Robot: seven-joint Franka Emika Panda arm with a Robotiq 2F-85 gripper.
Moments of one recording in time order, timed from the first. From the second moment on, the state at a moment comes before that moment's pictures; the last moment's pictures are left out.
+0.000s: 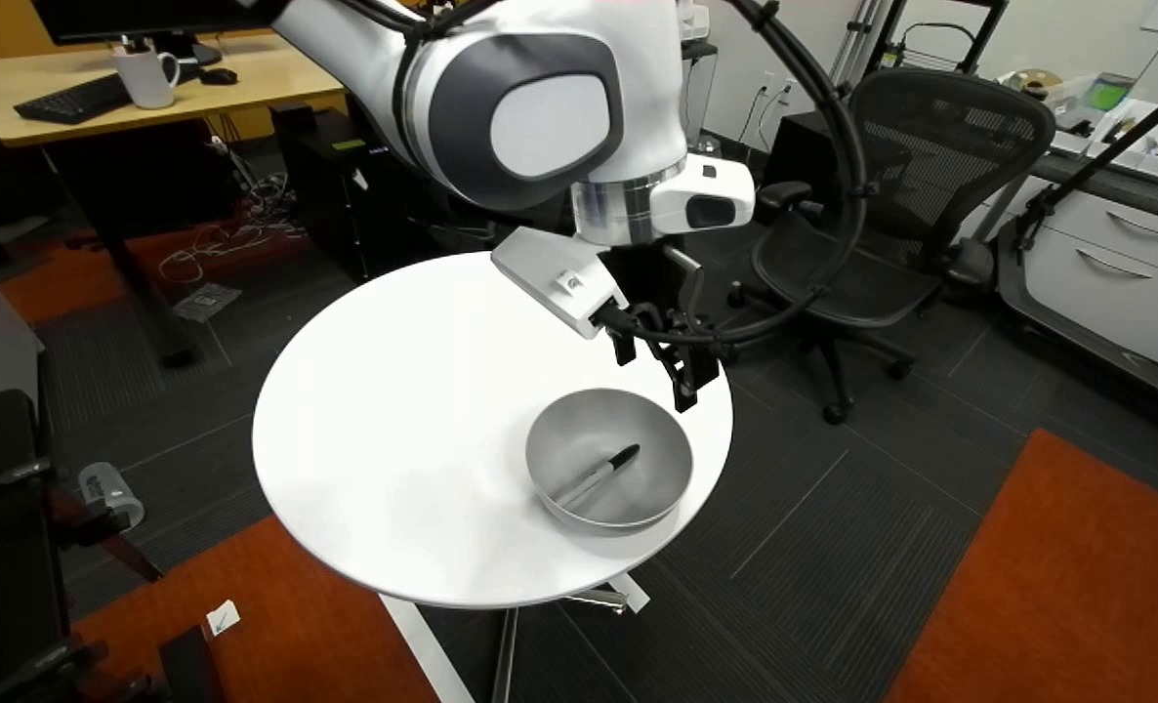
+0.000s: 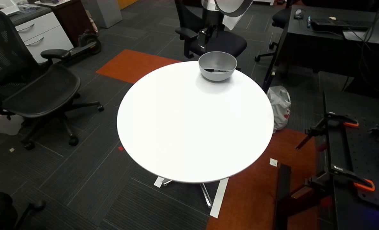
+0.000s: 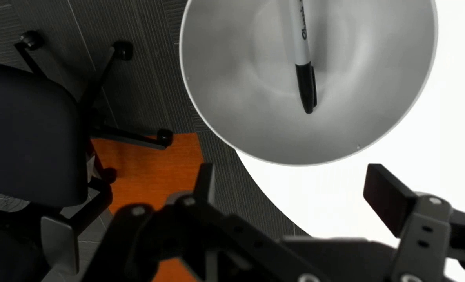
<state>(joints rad) -0.15 0.63 -0.19 -1.71 -0.14 2.55 -0.03</state>
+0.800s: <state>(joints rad) -0.25 0.63 -0.07 -1.73 -0.14 2.54 -0.39</state>
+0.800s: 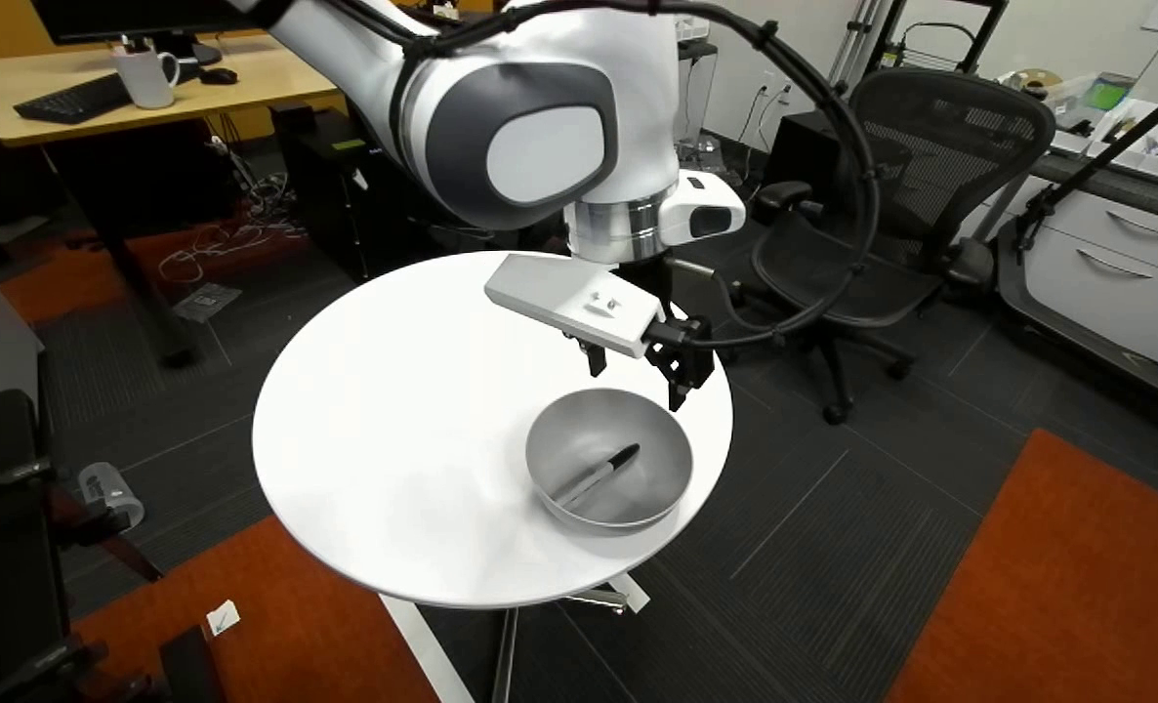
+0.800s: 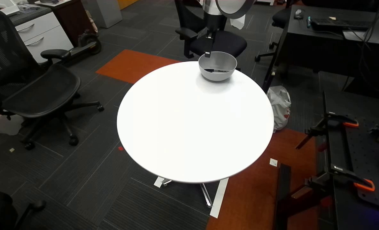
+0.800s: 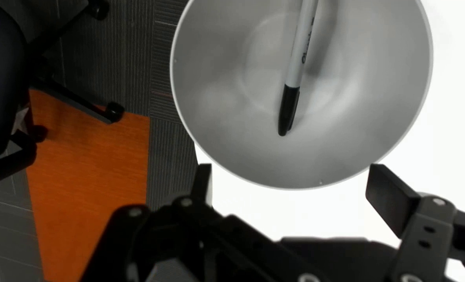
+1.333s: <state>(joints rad) -0.26 0.64 -0.07 -1.73 -0.14 2.54 -0.40</state>
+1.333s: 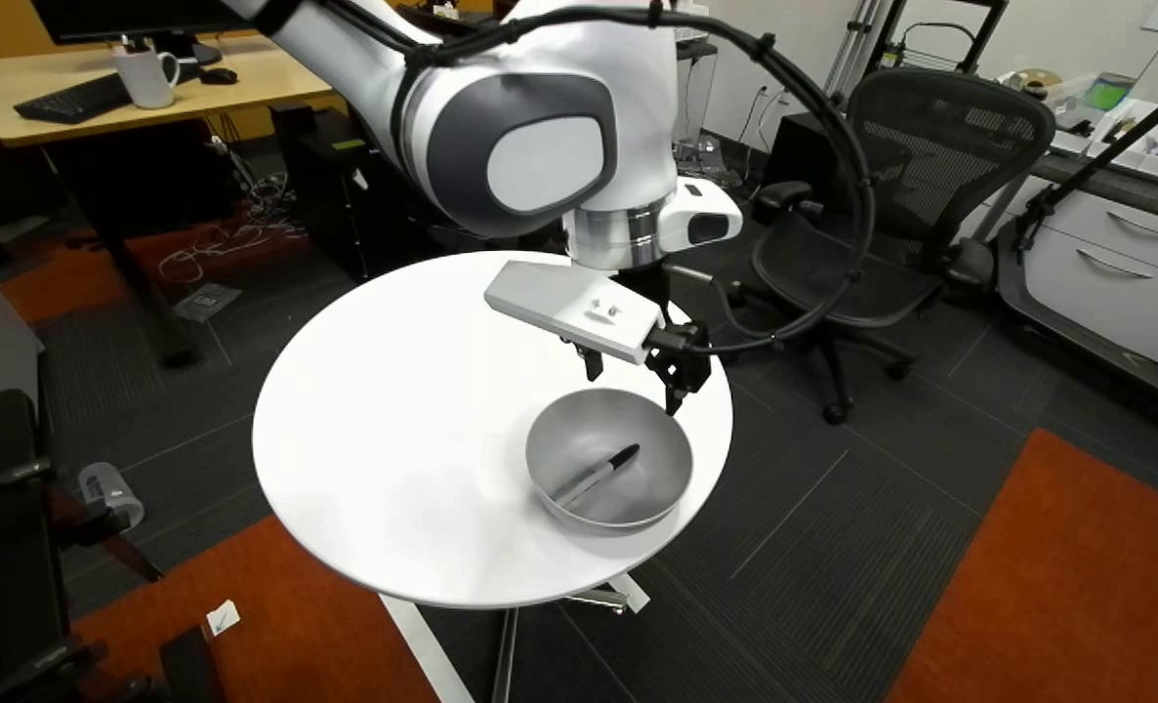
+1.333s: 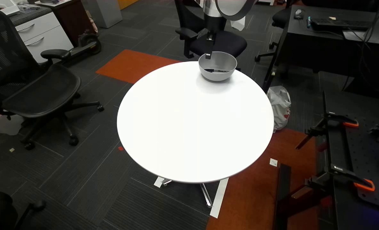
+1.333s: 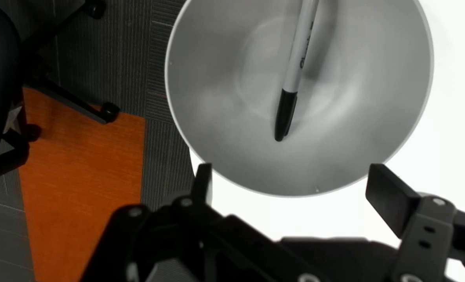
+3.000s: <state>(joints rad) -0.29 0.82 -0.07 -1.65 -0.14 2.55 -0.40</state>
